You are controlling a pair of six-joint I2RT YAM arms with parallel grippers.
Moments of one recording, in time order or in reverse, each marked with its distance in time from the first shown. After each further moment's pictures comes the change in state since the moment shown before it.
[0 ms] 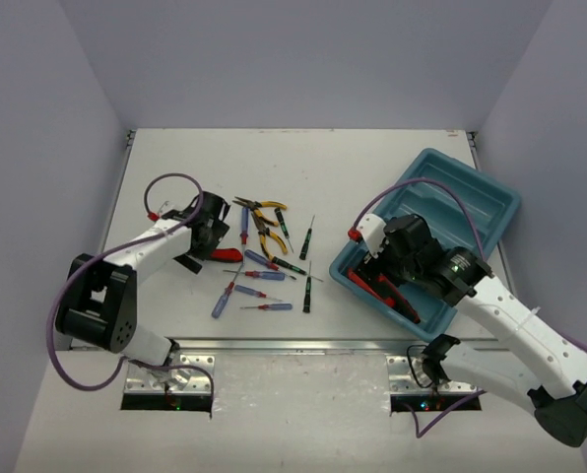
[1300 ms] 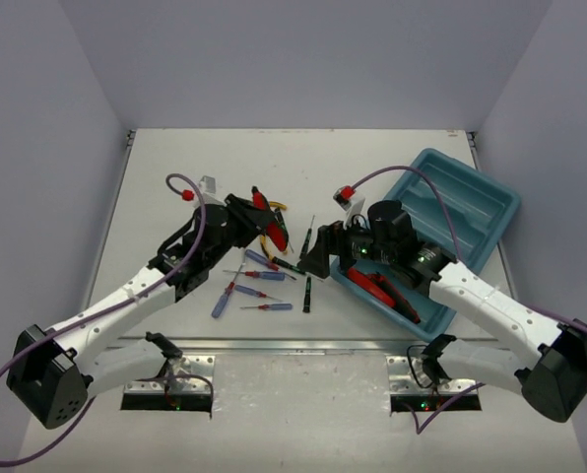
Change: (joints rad) left arm -0.261 -0.389 -0.133 0.587 0.217 0.166; right arm 0.014 0.134 -0.108 0.684 -0.540 0.697
